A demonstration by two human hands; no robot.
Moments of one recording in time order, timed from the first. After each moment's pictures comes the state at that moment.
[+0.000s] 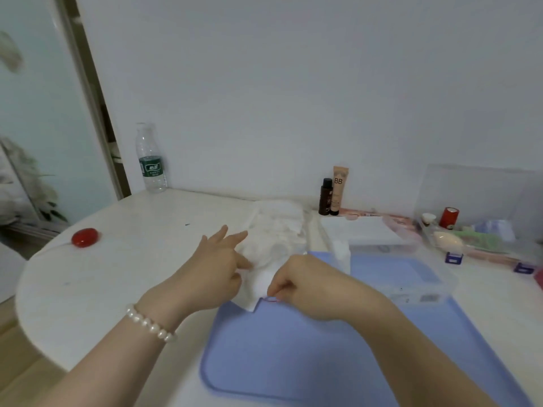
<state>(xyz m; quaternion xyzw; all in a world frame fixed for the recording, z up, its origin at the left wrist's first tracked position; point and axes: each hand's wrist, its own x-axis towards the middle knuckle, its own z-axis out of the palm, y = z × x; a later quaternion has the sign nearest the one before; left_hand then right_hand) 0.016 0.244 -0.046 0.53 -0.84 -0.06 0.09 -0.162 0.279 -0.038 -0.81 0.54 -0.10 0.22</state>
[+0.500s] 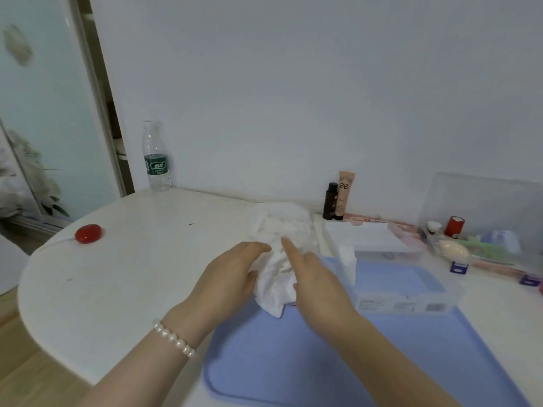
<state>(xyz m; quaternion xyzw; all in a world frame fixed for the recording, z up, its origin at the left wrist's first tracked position) 0.008 0.241 -0.081 0.47 -0.82 -0.07 0.32 -0.162 0.260 -0.085 -0.76 0.62 -0.16 0.06</state>
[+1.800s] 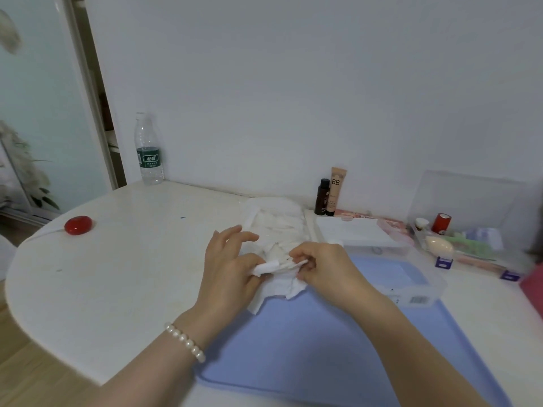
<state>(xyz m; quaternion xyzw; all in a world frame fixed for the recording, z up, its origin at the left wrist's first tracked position) -0.012 0.236 -0.108 0.44 -0.79 0.06 0.42 -0.197 0.257 -0.067 -0.72 0.60 -0.29 0.20</state>
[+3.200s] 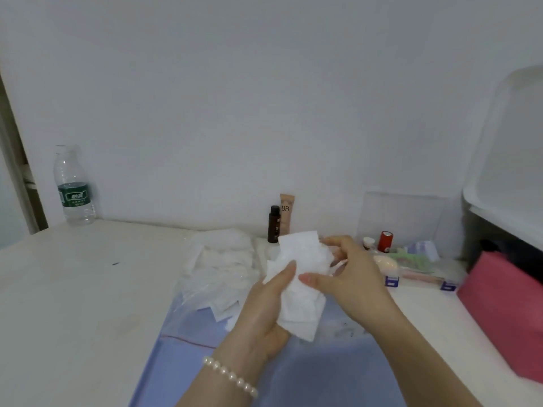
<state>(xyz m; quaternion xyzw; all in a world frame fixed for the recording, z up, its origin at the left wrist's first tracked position) -0.146 0.247 -0.052 0.26 -0.28 -0.80 0.45 -0.266 0.280 -0.021 -0.53 0.64 -0.52 0.20</state>
